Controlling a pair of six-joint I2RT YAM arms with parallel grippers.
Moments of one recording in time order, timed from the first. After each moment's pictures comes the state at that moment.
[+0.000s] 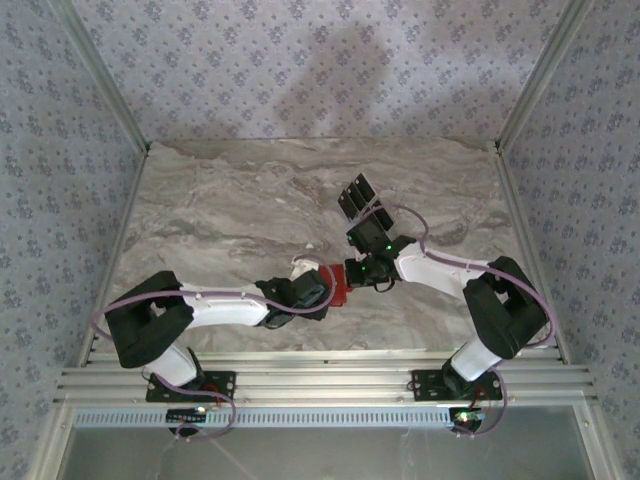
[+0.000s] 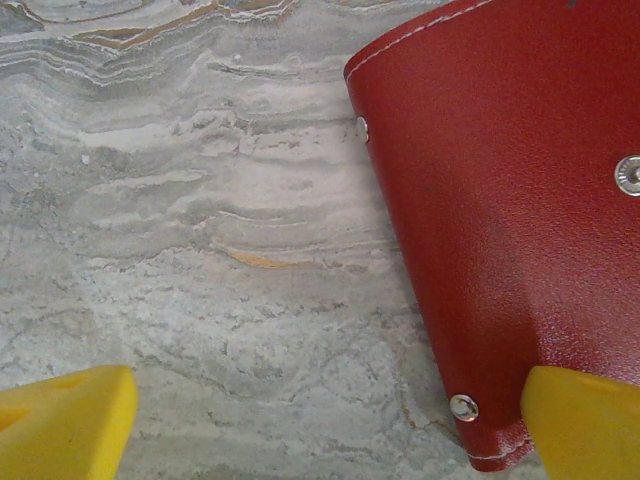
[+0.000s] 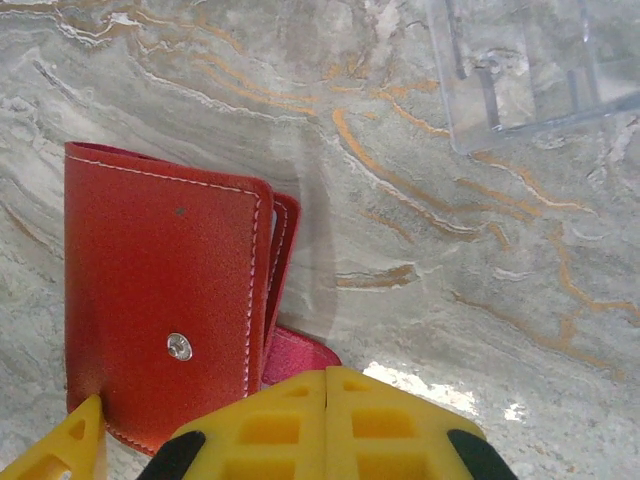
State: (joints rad) left arm -1.07 1.57 0.72 -0.22 -0.40 -0.63; right arm 0.68 1.58 0.91 -0.49 -0.09 0.50
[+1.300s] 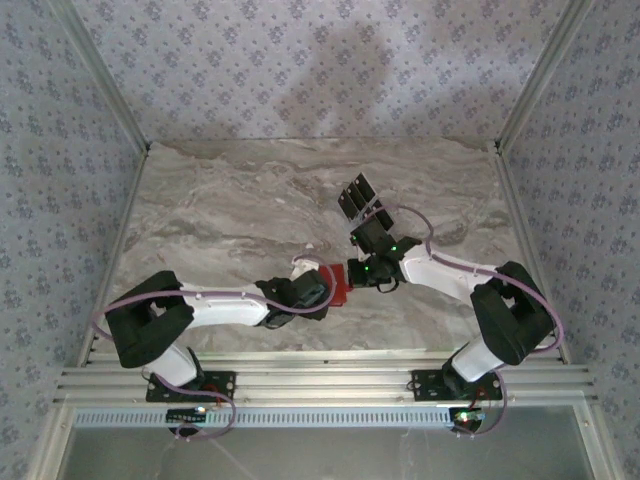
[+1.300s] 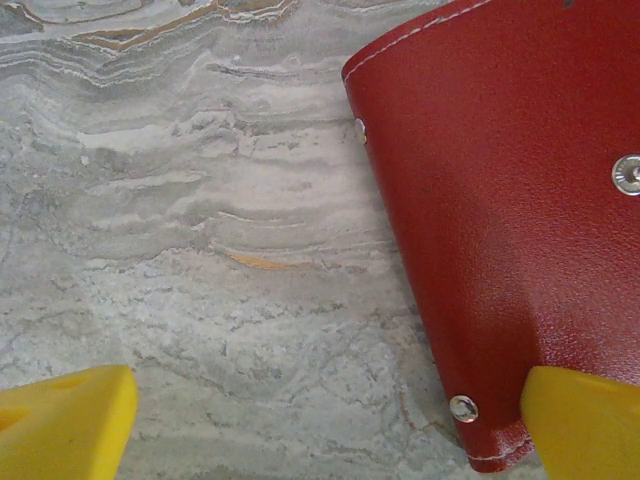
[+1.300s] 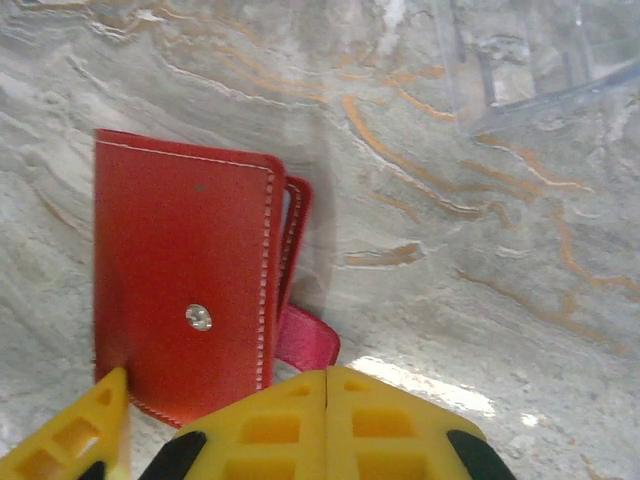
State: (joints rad) left arm -1.07 1.57 0.72 -0.22 -0.40 -0.63; right arm 0.67 1.53 0.89 -0.48 -0.14 0.51
